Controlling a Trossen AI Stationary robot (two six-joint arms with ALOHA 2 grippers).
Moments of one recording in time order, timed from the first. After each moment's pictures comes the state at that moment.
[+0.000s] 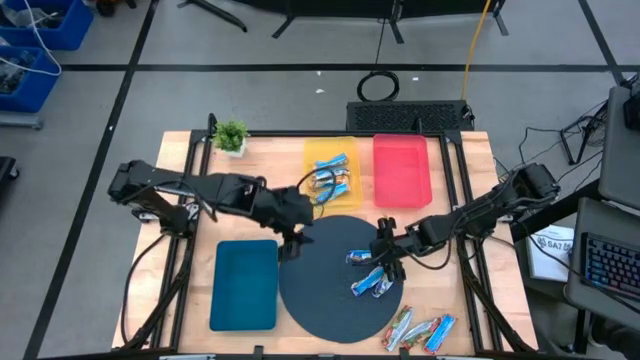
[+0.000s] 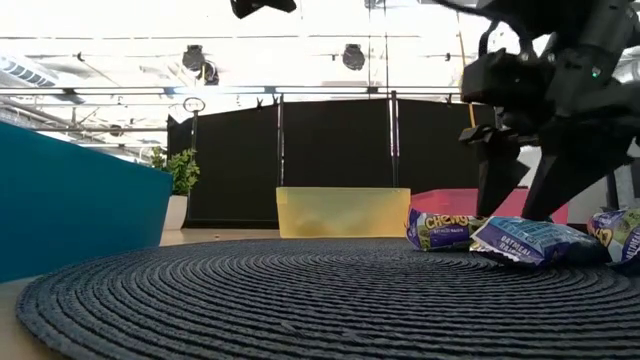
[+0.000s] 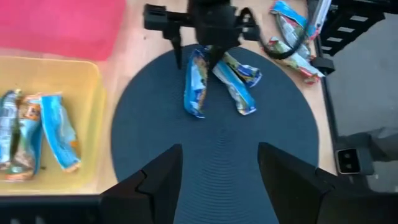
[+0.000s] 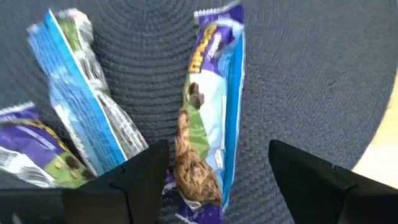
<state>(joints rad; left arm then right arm) -0.18 1.56 1.54 -0.79 0.00 -0.28 0.35 1.46 0.68 -0.31 0.16 0.17</state>
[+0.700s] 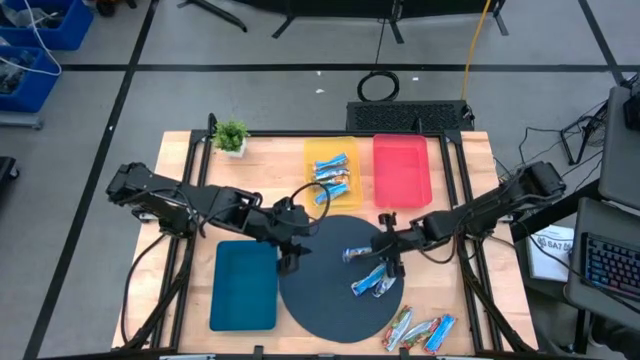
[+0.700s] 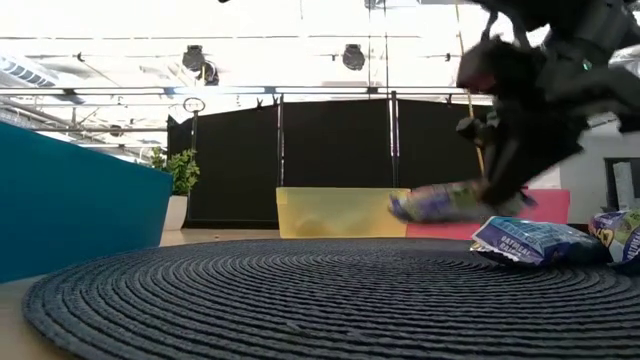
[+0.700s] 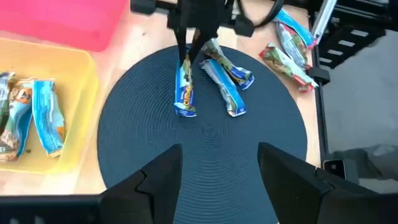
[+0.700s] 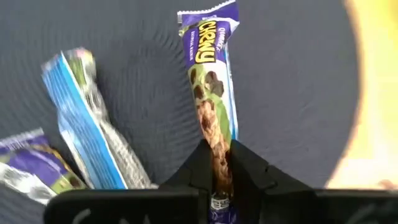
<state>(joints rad) -0.27 1.56 1.53 -0.79 -0.11 -0.43 0.32 1.37 0.65 -0.26 0.17 0.17</state>
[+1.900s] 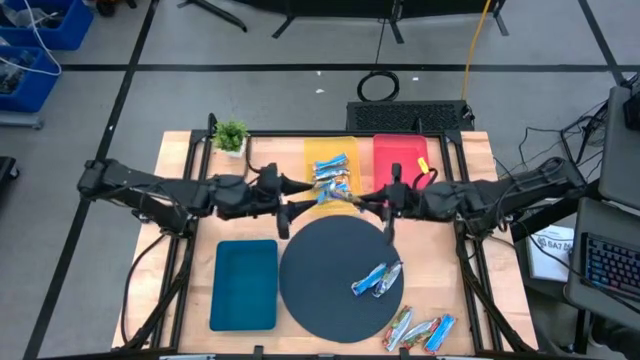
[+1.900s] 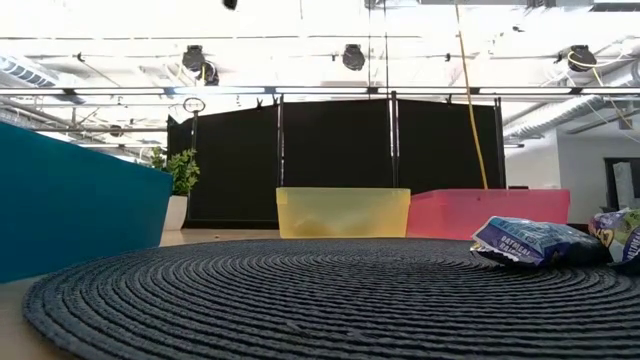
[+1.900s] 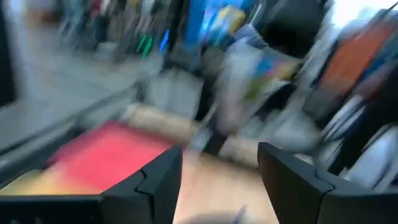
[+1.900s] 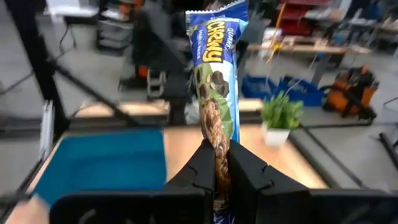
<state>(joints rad) -0.18 1.26 1.00 0.24 -0.34 -0.26 0.25 1.13 1.00 -0.05 0.42 0.03</state>
